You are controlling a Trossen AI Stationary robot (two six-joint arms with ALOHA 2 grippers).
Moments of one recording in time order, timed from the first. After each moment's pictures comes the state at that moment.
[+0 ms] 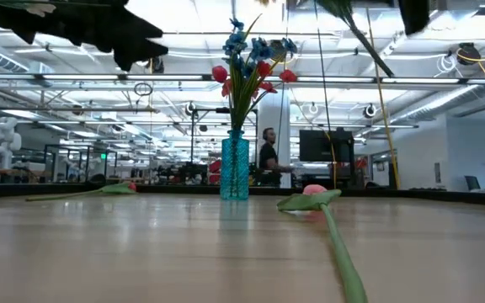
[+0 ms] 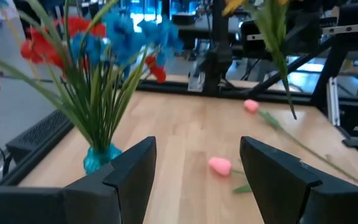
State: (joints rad) left arm 0.21 0.72 0.47 0.10 0.15 -0.01; right arm 0.61 1.39 0.85 0.25 1.19 0.56
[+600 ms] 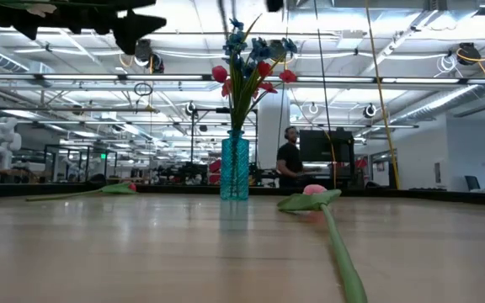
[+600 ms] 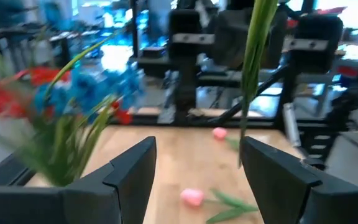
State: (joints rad) left arm 0.21 0.69 0.47 0.20 0.28 -0.02; right arm 0.20 1.66 1.14 0.67 0.40 -0.02
